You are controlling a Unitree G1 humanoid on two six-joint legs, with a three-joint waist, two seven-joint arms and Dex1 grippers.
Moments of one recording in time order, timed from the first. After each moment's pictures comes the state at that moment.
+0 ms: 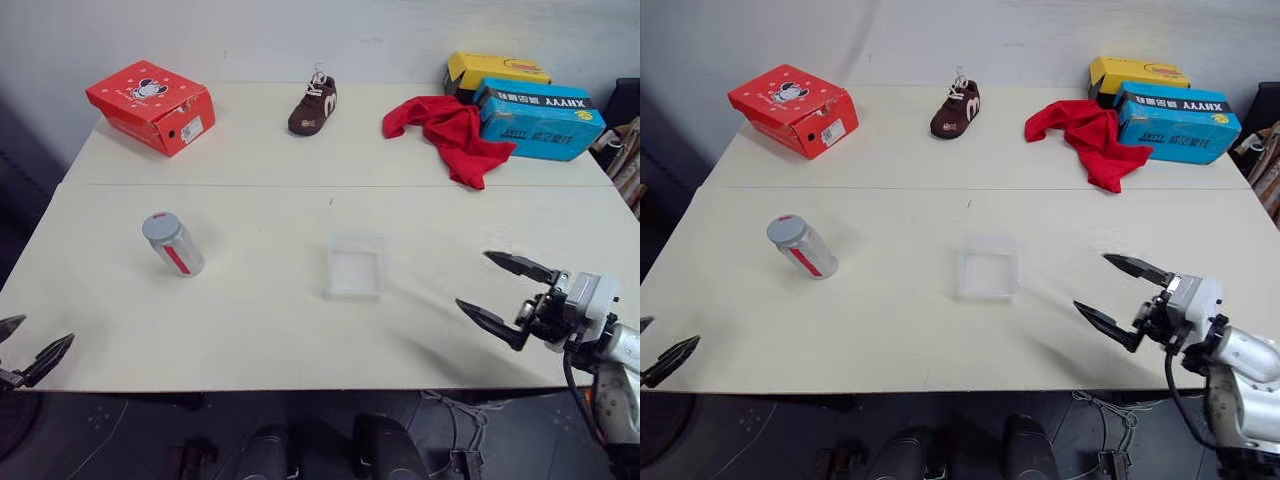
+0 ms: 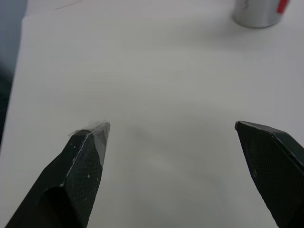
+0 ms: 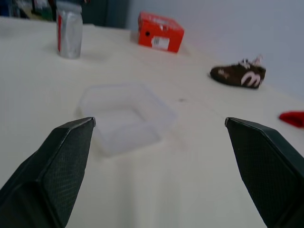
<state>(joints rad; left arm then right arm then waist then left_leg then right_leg) 0.33 0.81 0.79 0.28 -0.44 0.03 -0.86 0.01 -0.60 -0.33 -0.10 0.60 -0.20 1.15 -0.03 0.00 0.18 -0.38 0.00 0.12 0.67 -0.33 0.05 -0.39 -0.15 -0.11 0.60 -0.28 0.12</state>
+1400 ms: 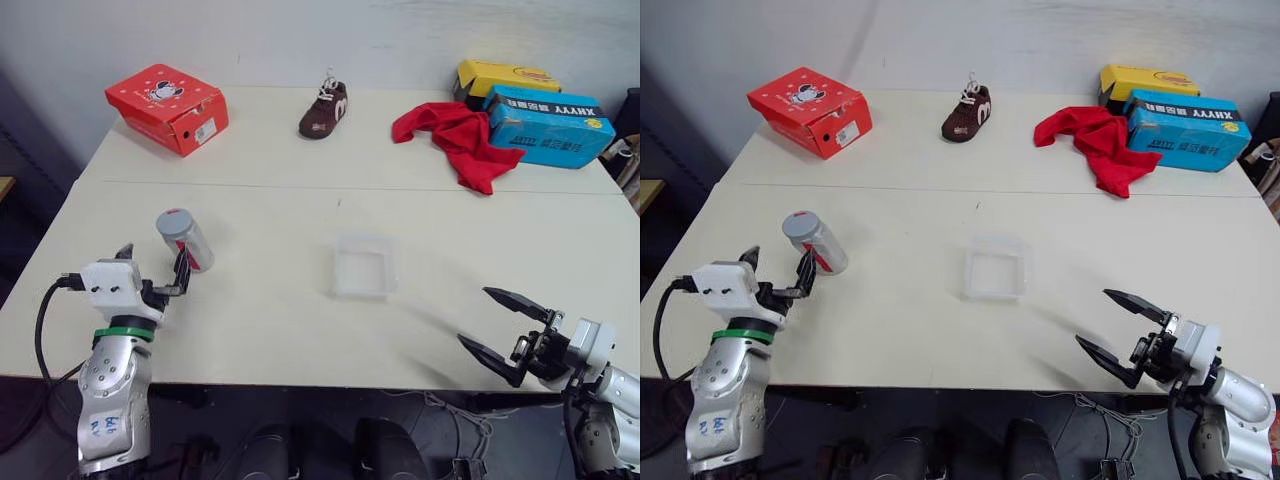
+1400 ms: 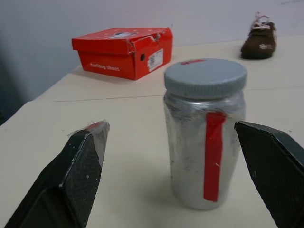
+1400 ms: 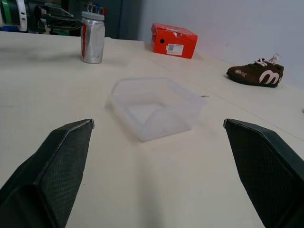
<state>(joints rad) 0.01 0.23 0.36 -0.33 -0.20 0.17 -0.08 0.12 -0.53 -0.35 0.09 0.63 -0.39 1.33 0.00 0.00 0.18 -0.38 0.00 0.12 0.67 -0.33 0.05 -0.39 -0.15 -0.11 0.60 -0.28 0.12</state>
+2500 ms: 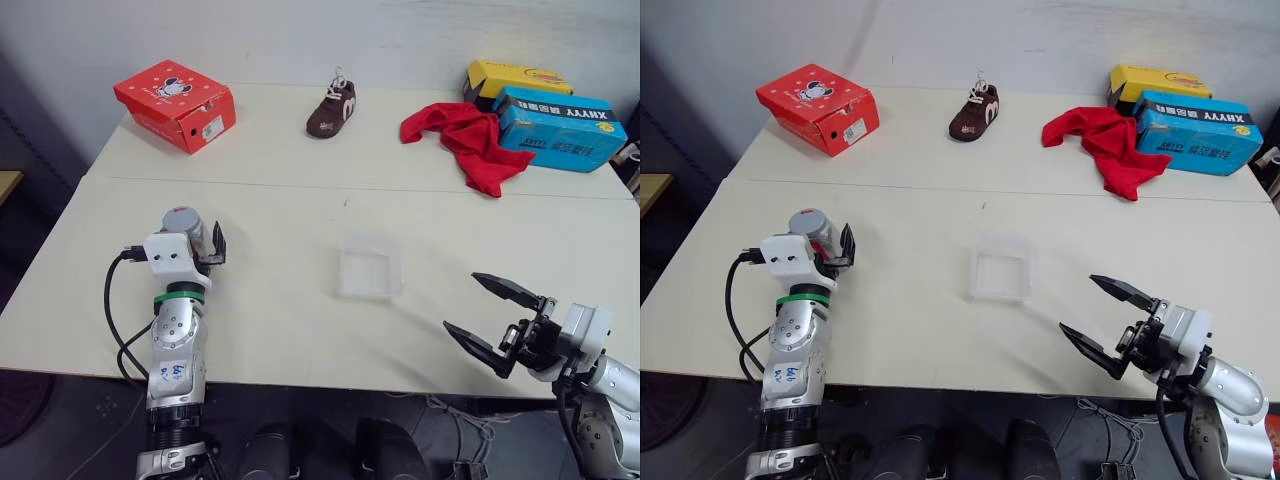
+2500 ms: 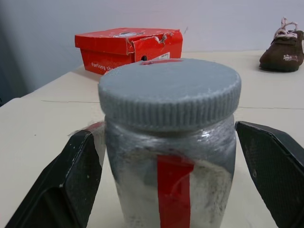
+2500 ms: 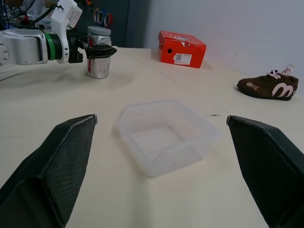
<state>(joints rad) -0.24 0.12 0.24 -0.02 -0.04 0.04 0.10 0.17 -0.54 -0.31 -0.19 0.62 -0.21 1.13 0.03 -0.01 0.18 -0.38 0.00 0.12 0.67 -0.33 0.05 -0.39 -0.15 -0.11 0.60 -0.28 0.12</state>
